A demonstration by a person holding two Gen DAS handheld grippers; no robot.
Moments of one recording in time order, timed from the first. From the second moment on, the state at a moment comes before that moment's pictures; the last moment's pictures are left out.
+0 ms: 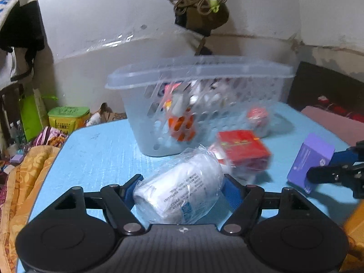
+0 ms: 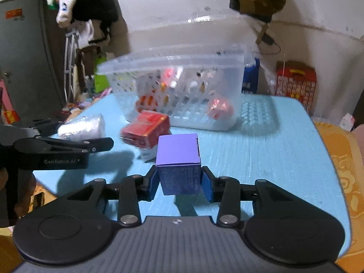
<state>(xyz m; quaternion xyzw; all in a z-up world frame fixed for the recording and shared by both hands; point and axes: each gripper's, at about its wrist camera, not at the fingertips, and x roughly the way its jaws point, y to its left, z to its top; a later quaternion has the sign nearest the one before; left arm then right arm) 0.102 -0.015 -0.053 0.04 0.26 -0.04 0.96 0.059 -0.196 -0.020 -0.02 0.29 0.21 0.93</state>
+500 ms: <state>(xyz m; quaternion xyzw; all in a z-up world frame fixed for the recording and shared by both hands) 0.066 0.006 -0.029 -0.01 0.25 -0.01 0.97 0.037 -0.222 -0.009 0.02 0.26 0.21 0.94</state>
